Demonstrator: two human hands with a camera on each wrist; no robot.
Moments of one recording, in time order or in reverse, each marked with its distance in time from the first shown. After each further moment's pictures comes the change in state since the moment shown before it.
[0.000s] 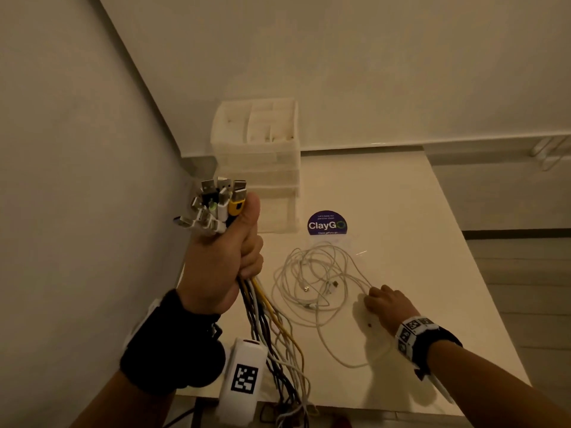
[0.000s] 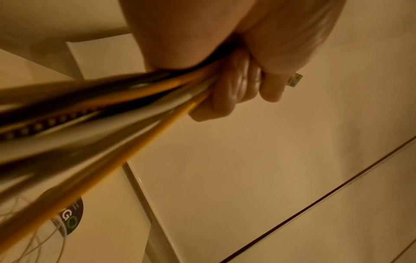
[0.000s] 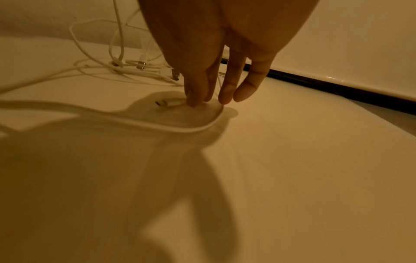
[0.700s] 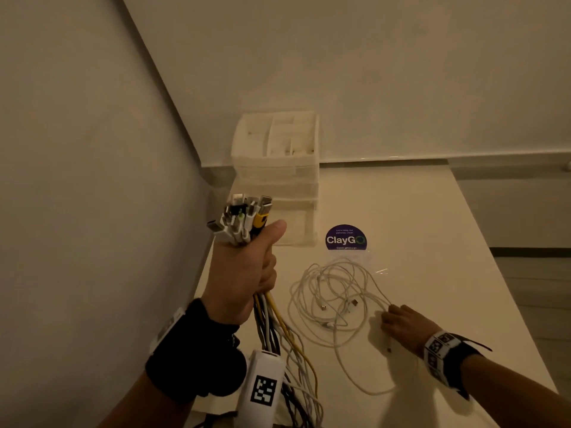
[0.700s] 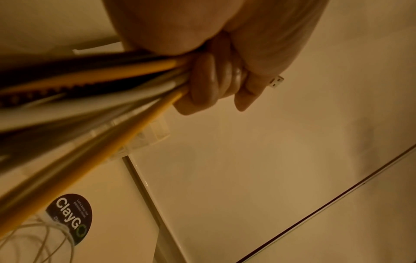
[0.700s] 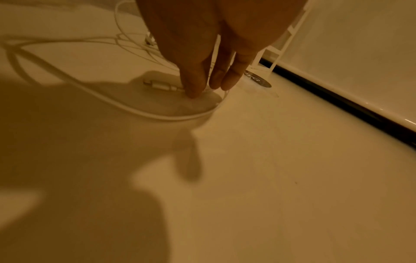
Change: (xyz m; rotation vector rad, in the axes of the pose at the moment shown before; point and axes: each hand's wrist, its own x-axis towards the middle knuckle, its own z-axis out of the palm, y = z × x) left_hand 0.018 -0.008 -0.012 0.132 0.154 -0.040; right_hand 0.015 0.017 0.000 -0.099 -0.139 -0.282
